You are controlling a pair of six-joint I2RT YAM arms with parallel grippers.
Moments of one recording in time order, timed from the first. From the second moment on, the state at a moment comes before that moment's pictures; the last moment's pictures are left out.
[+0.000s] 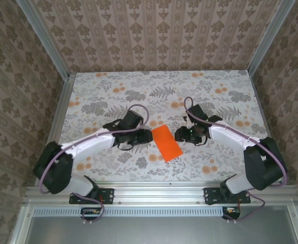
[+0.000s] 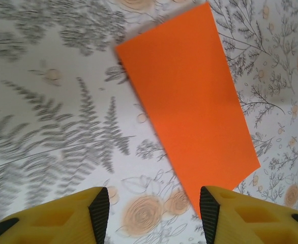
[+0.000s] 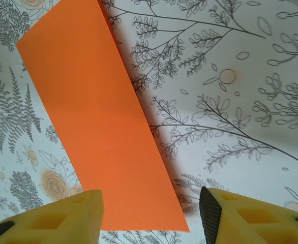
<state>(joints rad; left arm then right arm) -0.78 1.47 0.89 -0.42 0.21 -0.79 0.42 1.47 0.87 -0.58 -0.29 0.52</state>
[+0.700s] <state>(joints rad) -0.80 1.79 0.99 -0.26 0.28 -0.82 0.39 1.66 0.84 -0.43 -0.50 0.45</state>
